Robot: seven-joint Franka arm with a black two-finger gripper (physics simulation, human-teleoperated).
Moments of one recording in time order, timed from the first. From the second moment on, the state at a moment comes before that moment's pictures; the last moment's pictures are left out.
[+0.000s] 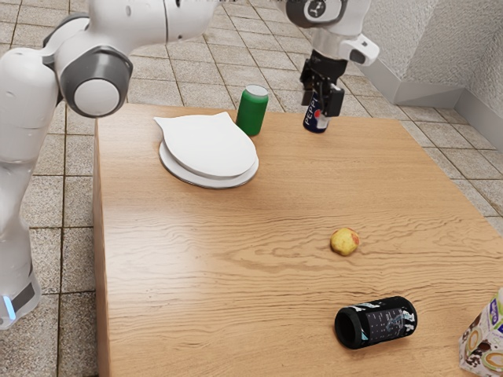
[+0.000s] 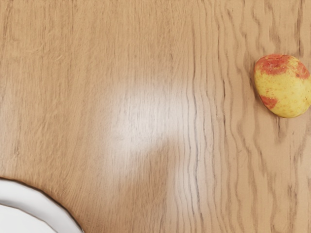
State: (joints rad) arm -0.18 0.30 0.27 -1.08 -0.07 1.44 0.03
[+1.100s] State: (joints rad) arm -0.19 0.62 0.12 -1.11 -0.21 1.74 0.23
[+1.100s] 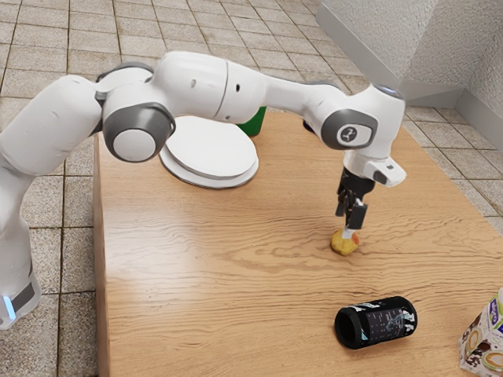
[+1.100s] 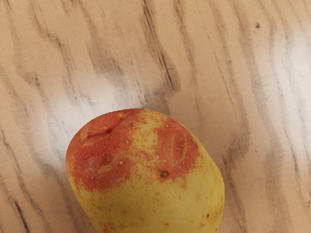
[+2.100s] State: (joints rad) arm -0.19 0.66 0.10 -1.16 -0.21 1.87 0.31
